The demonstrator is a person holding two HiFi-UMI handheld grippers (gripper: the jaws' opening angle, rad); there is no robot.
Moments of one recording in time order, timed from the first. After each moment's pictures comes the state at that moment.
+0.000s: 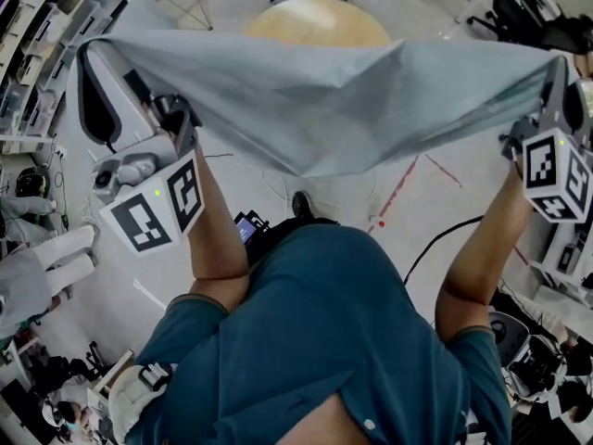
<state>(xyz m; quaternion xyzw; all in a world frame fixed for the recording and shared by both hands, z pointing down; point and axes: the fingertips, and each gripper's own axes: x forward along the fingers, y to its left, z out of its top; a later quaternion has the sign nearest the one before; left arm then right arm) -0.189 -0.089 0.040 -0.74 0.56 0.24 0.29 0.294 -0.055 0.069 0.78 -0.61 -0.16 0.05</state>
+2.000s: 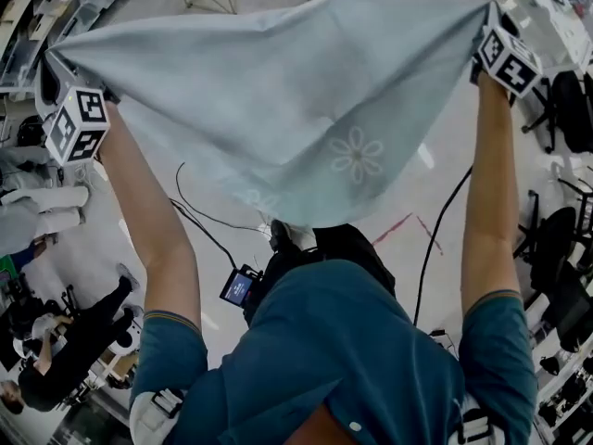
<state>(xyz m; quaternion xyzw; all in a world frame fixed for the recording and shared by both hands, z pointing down) -0.300 -0.496 0.165 -0.56 0.80 0.02 0.22 0.411 -0.663 0.304 0.68 -0.72 0.00 0.13</state>
